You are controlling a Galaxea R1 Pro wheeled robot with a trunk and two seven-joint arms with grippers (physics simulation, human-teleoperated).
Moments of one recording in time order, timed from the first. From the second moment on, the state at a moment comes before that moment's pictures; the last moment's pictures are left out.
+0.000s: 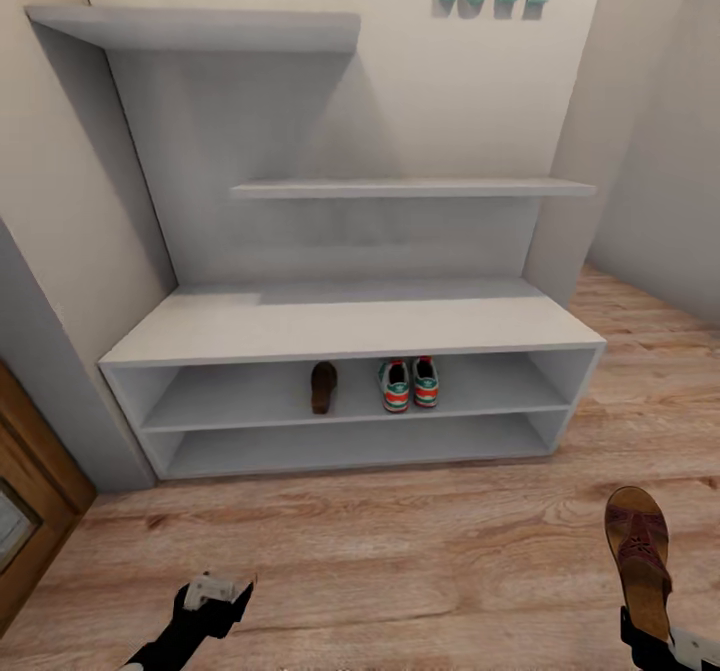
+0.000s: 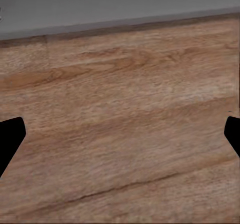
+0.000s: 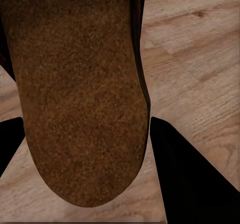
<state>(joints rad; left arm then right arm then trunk) -0.31 0.12 0.03 -0.48 0.02 -0.33 -0.31 -0.39 -0.32 -0.26 -0.08 -0.20 -0.63 0.00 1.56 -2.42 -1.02</state>
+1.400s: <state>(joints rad) -0.20 0.27 0.05 -0.34 0.32 -0.51 -0.62 -0.39 -0.31 -0.26 -0.08 -0.20 -0.63 0.00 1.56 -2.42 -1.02</state>
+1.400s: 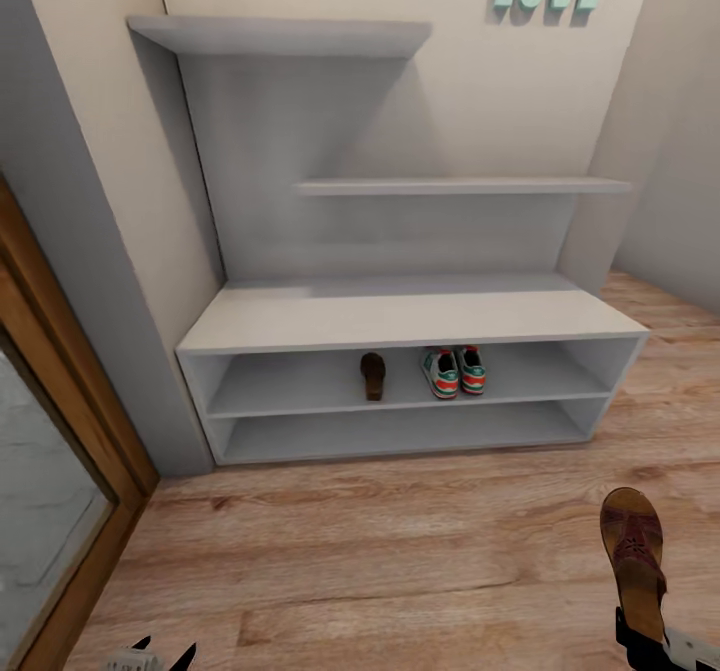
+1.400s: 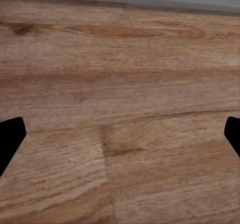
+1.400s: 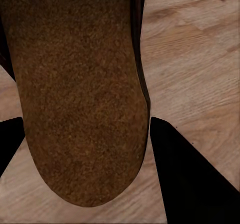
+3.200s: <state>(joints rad) -0.19 0.27 0.05 -0.31 0.39 -0.57 -0.82 -0.72 0.17 -0.12 -0.50 0.11 0.39 -0.18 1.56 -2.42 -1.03</state>
